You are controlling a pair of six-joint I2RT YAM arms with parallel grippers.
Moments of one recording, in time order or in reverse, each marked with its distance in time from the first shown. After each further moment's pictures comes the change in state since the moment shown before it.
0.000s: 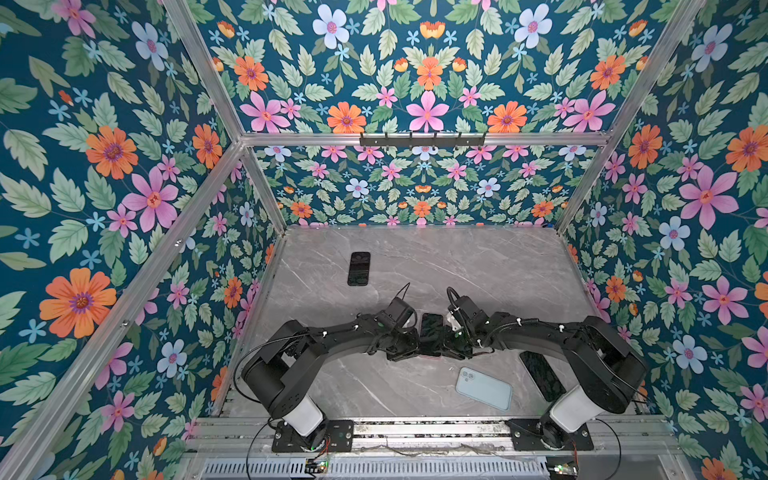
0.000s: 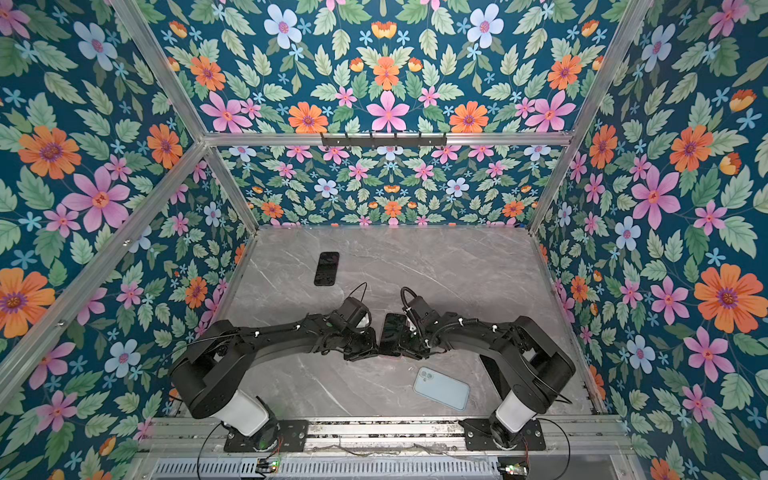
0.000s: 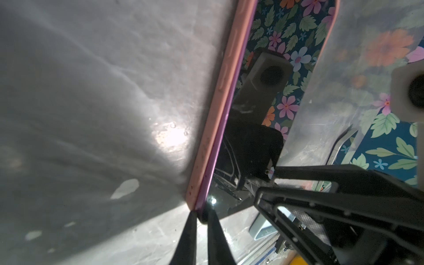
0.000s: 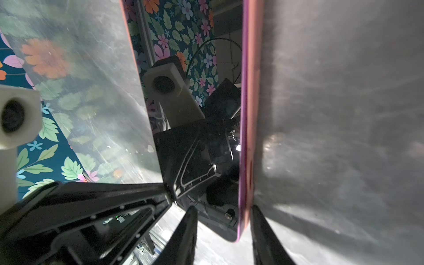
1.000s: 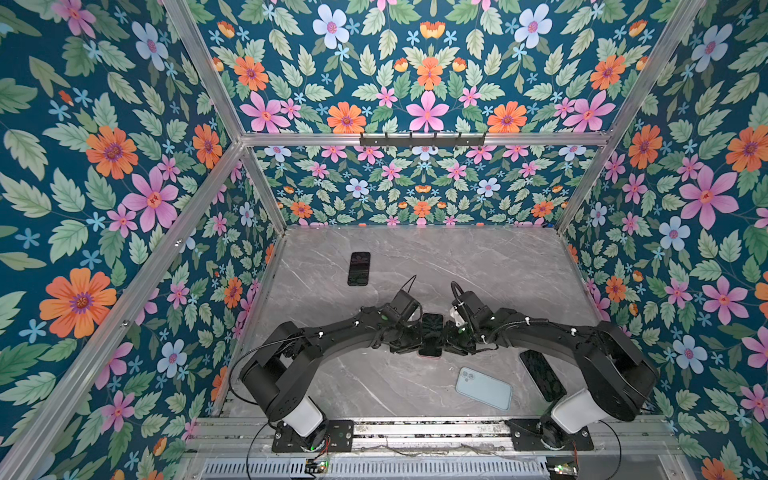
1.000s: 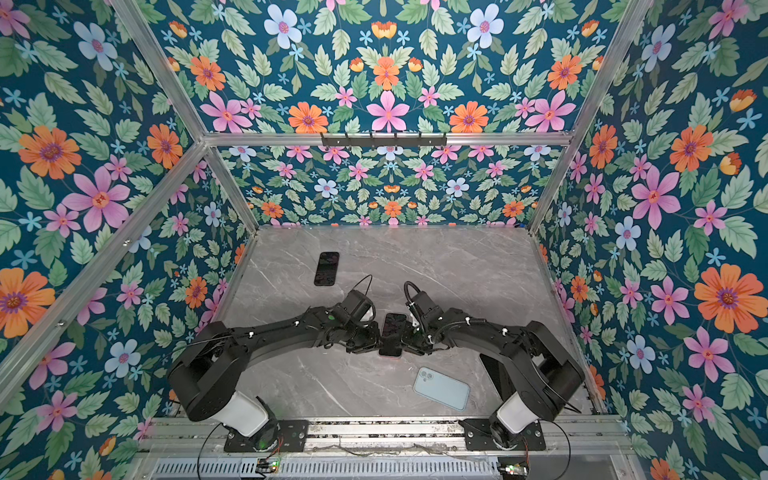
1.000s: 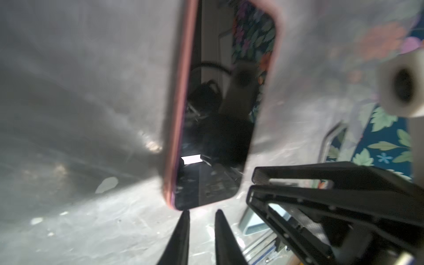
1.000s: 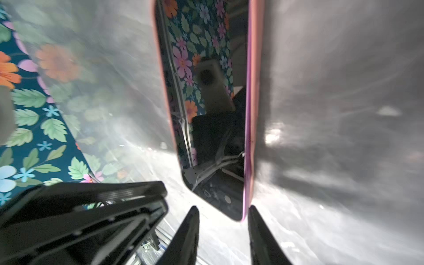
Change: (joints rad) left arm -0.011 -0.024 0.131 -0.129 -0.077 0.080; right arm -0.029 -0.082 0.029 -0.087 0.019 -0.029
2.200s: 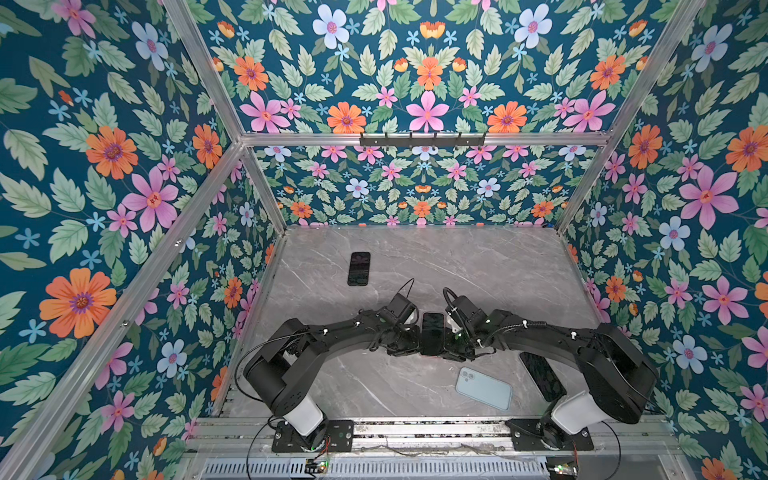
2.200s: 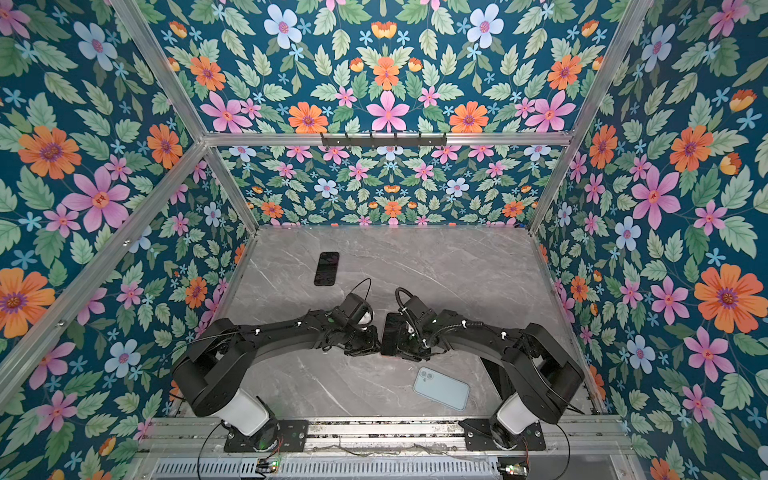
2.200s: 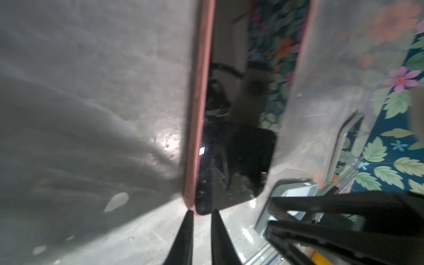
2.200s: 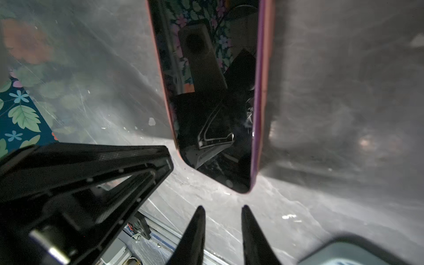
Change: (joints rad) left arm 0.029 0.019 -0.080 0.083 0.068 0.057; right arm 0.084 0.031 0.050 -0.095 0.027 0.026
